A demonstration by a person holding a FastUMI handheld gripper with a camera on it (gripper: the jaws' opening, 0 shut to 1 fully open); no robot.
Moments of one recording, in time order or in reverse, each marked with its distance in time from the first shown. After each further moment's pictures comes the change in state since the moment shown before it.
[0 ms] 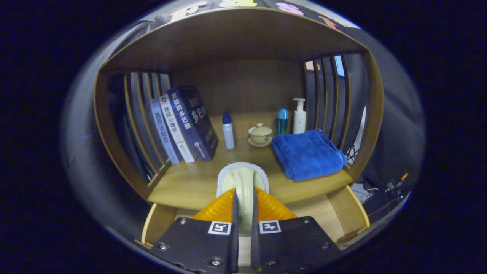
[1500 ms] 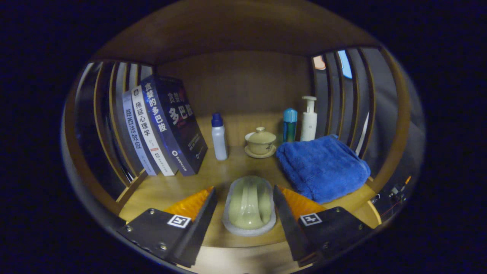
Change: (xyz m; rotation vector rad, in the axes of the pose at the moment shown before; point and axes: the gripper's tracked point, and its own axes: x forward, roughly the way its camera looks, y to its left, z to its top) arm 0.075 0.008 0.006 -0.025 -0.084 -0.032
